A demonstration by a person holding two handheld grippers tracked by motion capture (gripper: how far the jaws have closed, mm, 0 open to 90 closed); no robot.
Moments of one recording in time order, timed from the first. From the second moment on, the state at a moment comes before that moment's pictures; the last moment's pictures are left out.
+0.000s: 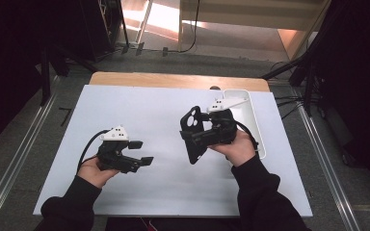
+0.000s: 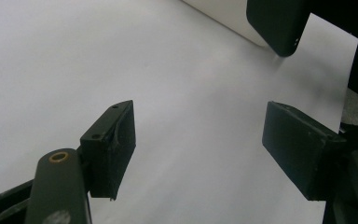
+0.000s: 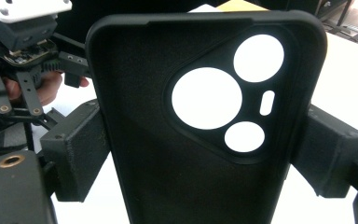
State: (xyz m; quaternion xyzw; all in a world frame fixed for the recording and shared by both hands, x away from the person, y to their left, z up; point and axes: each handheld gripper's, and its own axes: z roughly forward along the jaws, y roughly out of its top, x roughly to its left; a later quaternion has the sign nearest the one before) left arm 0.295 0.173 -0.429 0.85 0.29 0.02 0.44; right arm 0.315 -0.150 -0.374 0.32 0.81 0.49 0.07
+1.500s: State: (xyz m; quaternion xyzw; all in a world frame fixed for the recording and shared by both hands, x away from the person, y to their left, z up) left arm 0.278 0.201 -0.452 0.85 0.31 0.00 0.43; right arm 0.316 -0.228 -0.333 0.38 0.78 0.48 0.12
